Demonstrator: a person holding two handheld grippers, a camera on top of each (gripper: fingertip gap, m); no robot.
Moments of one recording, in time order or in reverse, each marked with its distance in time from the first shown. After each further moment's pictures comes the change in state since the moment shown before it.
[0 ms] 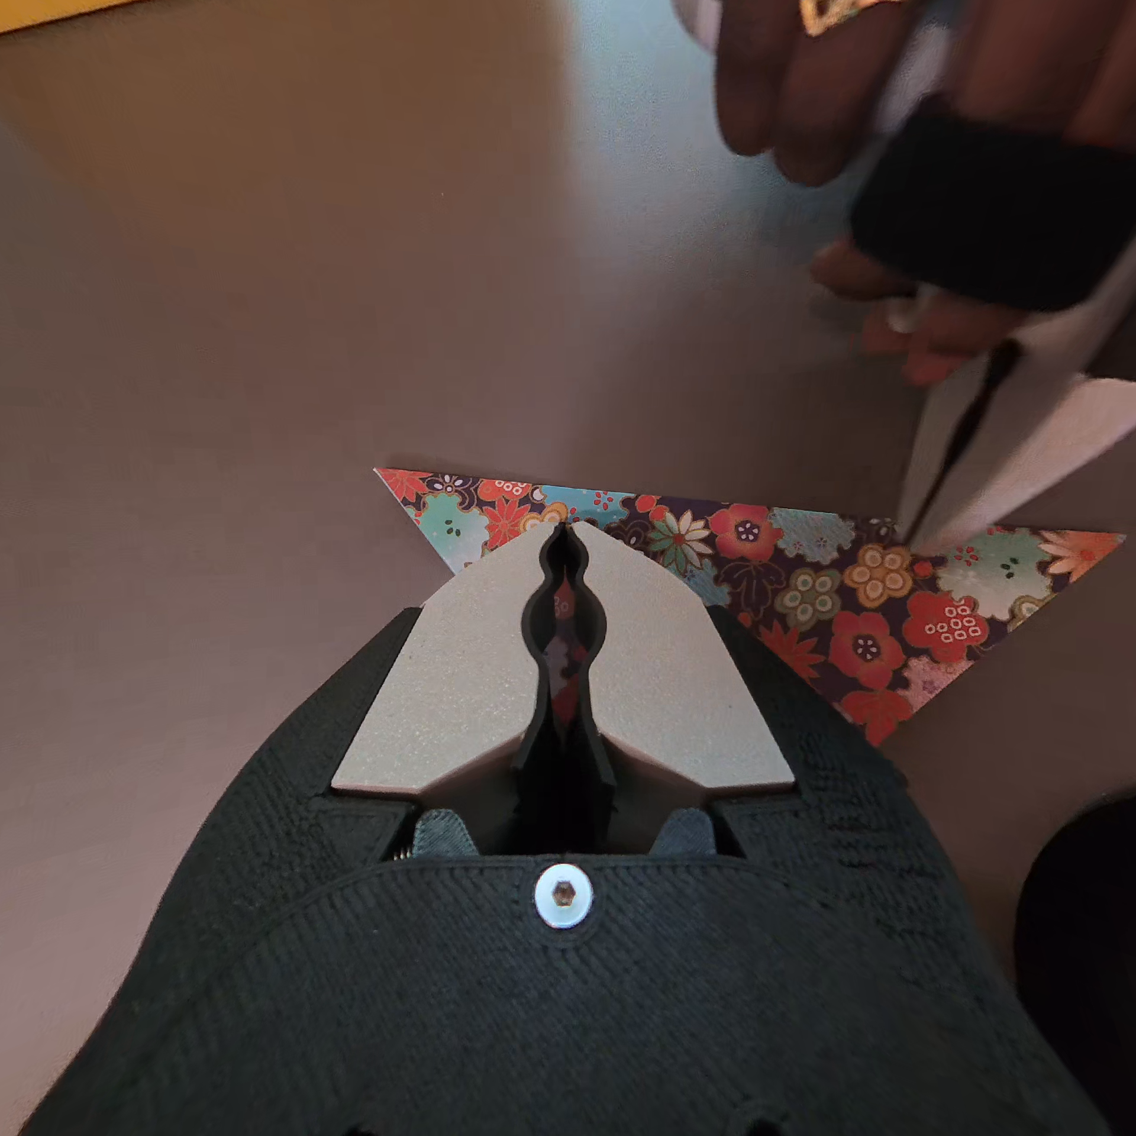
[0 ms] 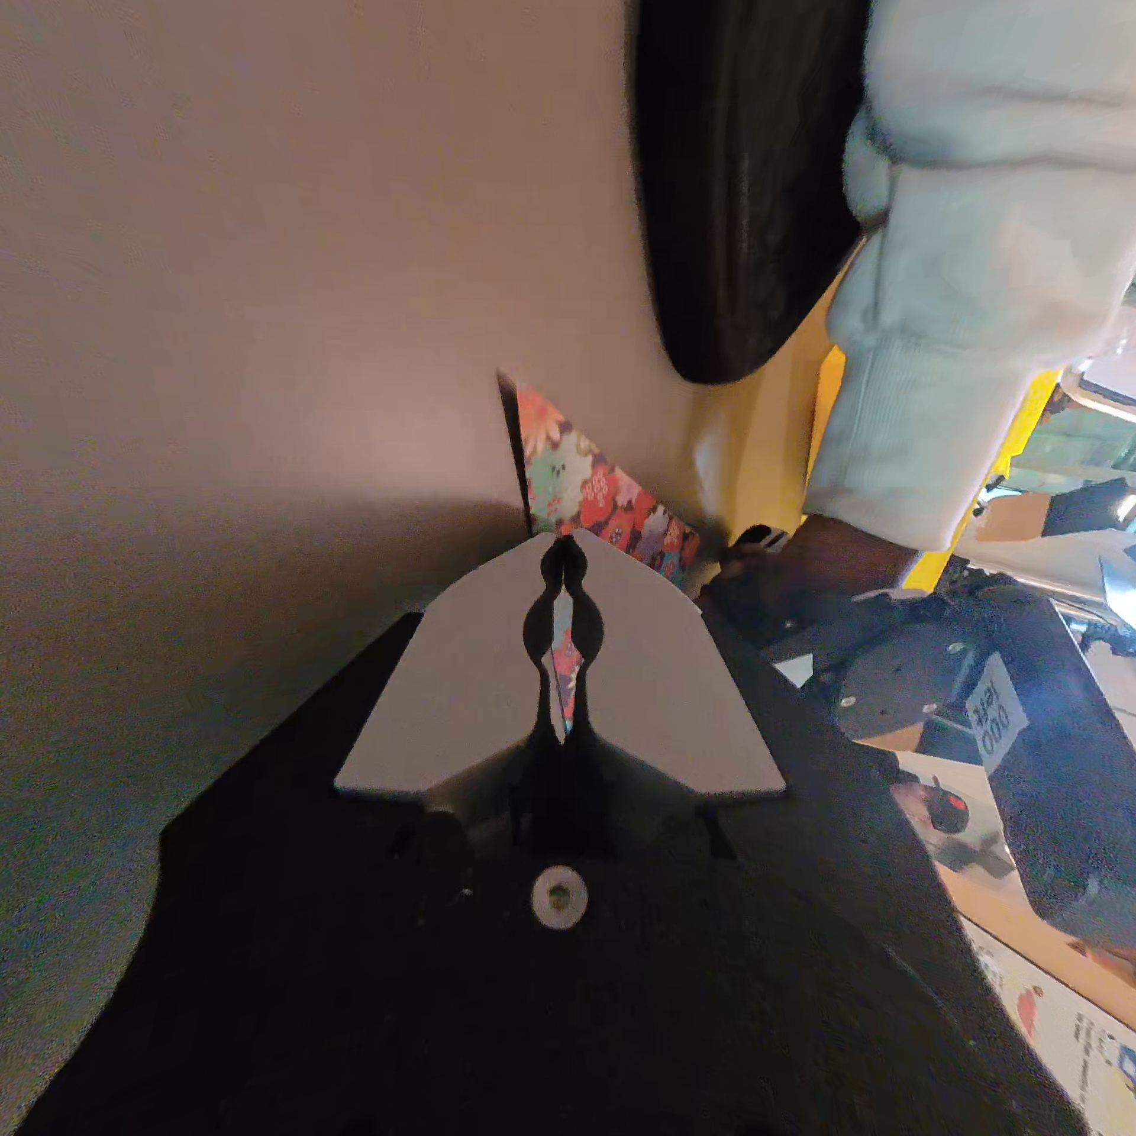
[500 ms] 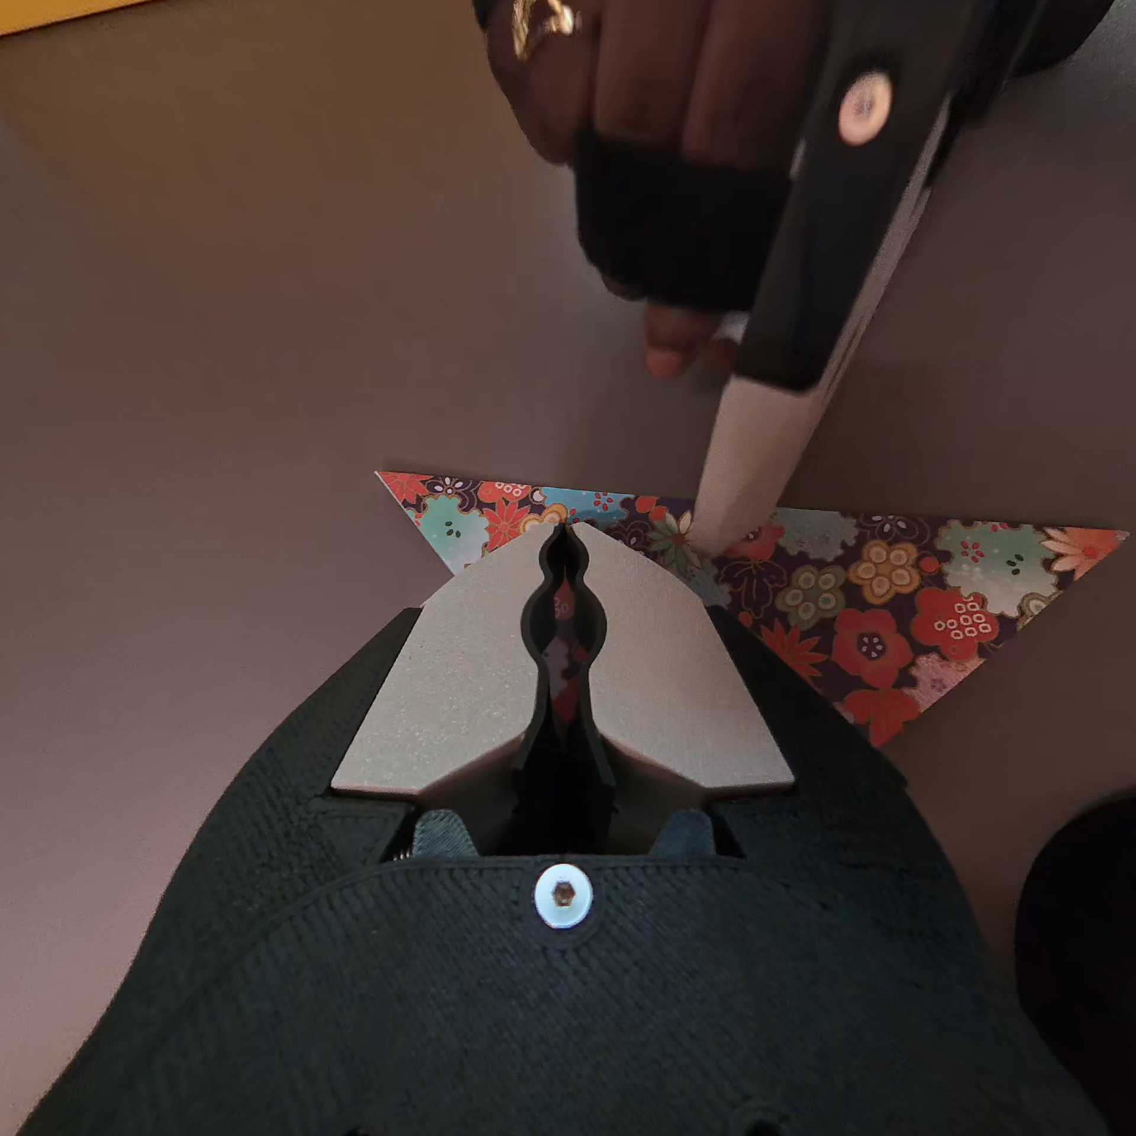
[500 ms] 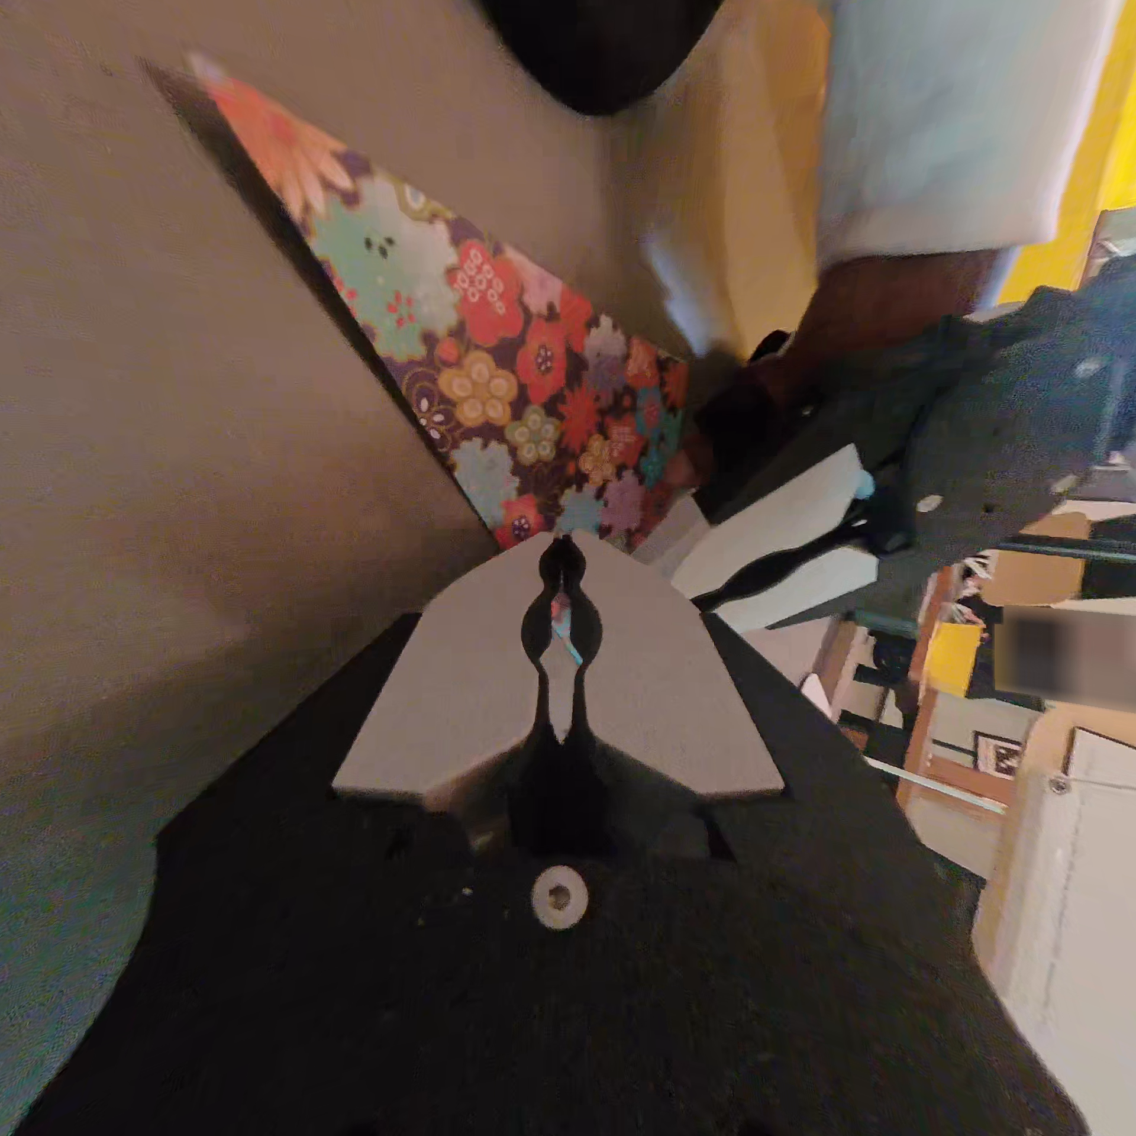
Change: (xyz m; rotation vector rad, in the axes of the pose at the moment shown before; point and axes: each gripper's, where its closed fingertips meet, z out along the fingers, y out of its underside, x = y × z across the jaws) left arm 0.000 0.000 0.000 0.005 0.004 -0.001; right arm 0.016 0.064 0.010 -0.098 0.011 0.312
